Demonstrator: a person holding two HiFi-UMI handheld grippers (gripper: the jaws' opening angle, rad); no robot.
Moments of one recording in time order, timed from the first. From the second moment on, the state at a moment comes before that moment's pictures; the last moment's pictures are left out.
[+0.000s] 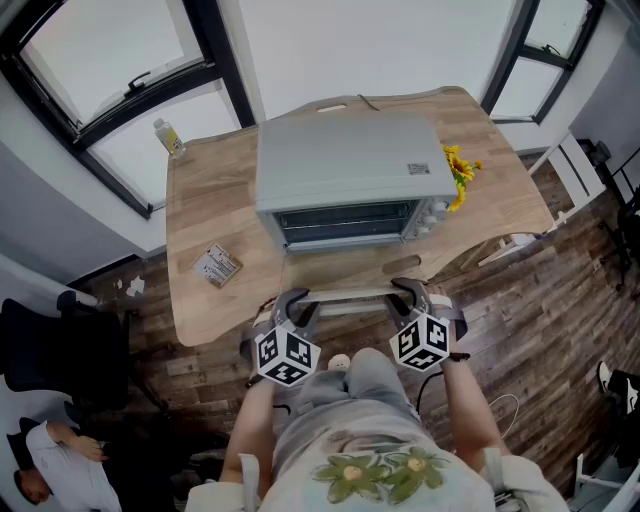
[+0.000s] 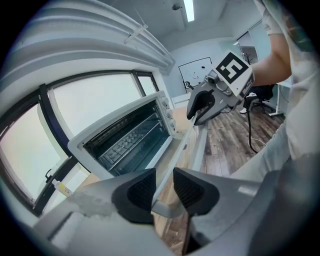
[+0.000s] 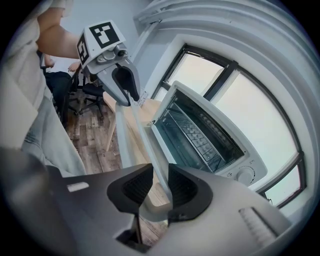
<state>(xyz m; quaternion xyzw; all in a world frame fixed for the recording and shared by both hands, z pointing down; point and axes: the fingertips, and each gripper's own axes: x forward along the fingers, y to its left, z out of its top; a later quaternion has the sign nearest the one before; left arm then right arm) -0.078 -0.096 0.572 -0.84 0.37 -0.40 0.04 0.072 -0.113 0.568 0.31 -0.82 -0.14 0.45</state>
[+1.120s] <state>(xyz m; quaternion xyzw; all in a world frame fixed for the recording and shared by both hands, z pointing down) -0.076 -0.085 0.588 -0.84 0.35 -0.40 0.02 0.073 -0.104 0.583 0.32 -0.82 -0.13 0.46</state>
